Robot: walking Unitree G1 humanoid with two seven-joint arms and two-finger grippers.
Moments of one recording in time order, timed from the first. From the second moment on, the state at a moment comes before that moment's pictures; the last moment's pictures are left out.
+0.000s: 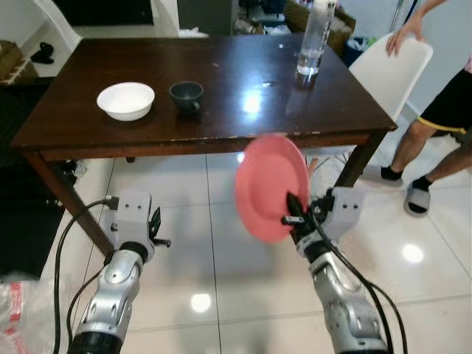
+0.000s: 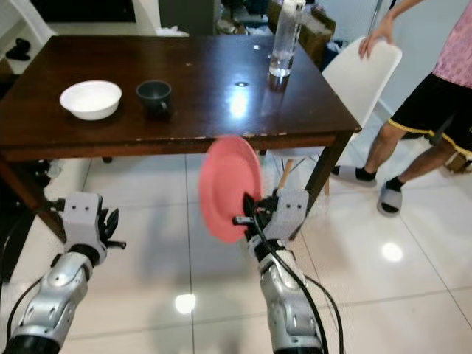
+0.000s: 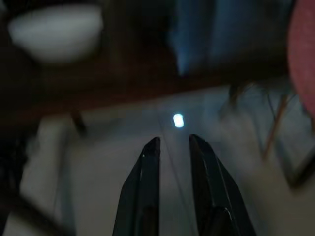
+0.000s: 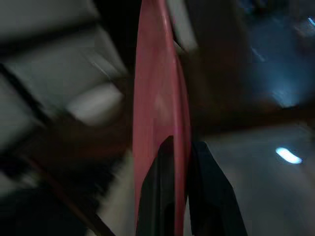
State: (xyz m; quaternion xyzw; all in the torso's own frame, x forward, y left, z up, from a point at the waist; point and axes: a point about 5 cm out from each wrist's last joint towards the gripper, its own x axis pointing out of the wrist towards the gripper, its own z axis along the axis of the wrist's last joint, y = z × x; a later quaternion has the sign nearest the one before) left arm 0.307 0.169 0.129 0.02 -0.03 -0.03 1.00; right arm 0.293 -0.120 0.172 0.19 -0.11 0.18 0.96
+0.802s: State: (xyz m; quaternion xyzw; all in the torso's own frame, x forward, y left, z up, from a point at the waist) left arm 0.309 0.135 0.232 -0.04 -0.16 -0.10 0.98; right arm 0.272 -0.170 0.277 0.44 -0.27 0.23 0.82
